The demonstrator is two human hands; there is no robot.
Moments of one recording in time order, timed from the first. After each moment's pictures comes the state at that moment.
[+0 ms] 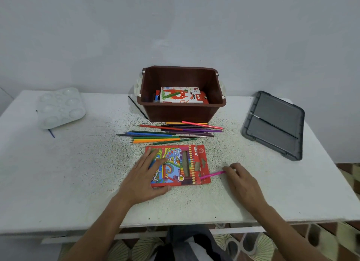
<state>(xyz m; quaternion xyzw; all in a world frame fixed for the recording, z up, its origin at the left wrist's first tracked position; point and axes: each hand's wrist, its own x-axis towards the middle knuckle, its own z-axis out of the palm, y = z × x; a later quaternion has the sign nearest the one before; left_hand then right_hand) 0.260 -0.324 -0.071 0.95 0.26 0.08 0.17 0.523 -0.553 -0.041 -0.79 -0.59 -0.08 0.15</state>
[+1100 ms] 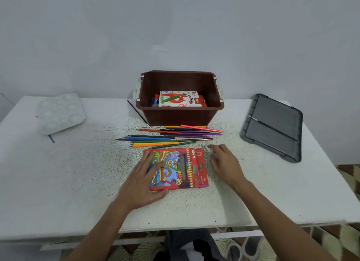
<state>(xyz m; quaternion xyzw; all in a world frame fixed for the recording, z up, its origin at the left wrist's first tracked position) 0.256 -0.325 -0.073 0.94 0.26 0.11 0.19 0.532 -0.473 -0.036 -0.83 -0.50 0.05 0.24</state>
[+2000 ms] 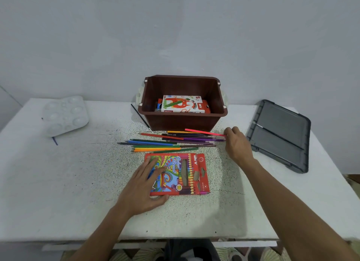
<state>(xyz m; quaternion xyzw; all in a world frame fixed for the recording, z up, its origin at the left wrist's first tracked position) 0.261 -0.325 -0.073 0.94 0.26 0.11 0.17 0.610 -0.421 -0.020 -0.87 -0.48 -0.05 0.11</state>
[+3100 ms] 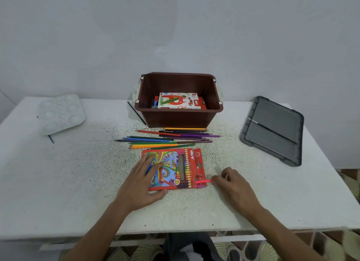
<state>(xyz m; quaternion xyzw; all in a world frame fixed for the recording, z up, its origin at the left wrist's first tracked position) 0.262 -0.326 -0.078 0.94 0.27 0.10 0.16 0.522 -0.542 -0.043 -0.74 -0.65 -0.06 0.18</state>
